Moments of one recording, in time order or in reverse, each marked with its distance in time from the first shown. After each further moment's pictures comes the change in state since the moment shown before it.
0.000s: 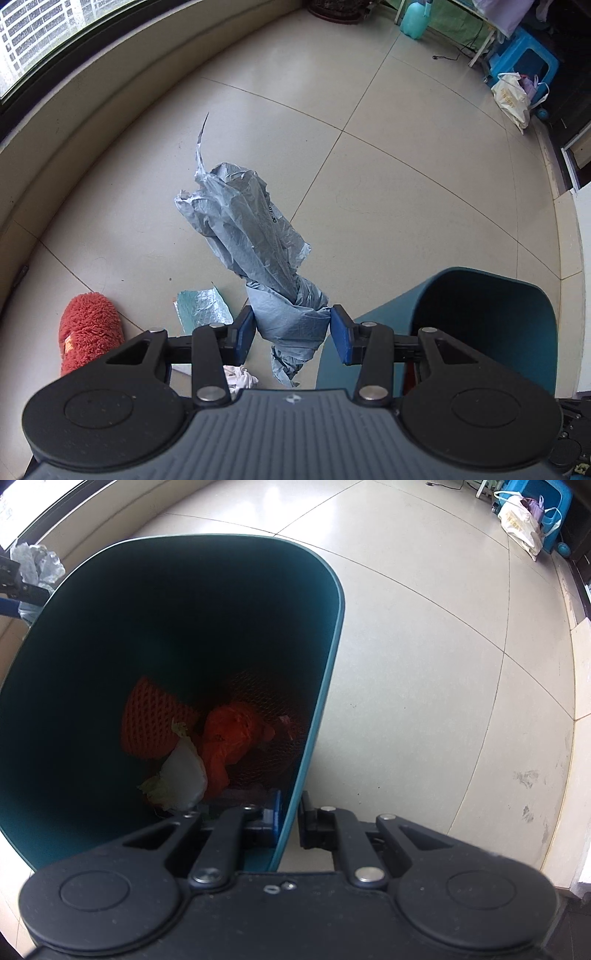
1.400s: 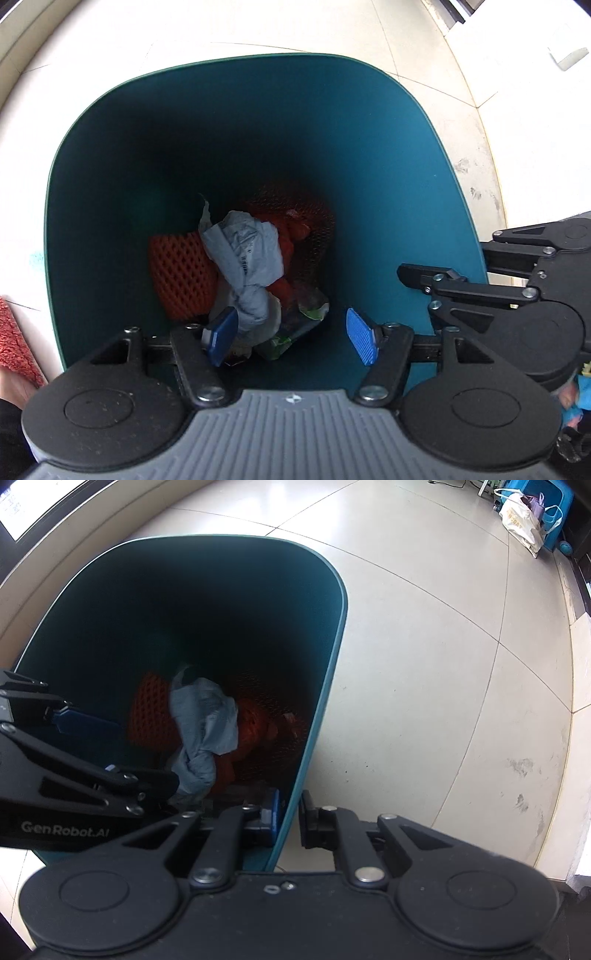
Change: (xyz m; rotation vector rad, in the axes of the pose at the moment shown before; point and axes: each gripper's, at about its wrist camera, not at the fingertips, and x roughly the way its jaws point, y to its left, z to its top) left arm 0.052 -0.165 -0.108 0.367 0.250 -0.161; right arm 0.016 -0.010 0.002 0.001 0.009 0.029
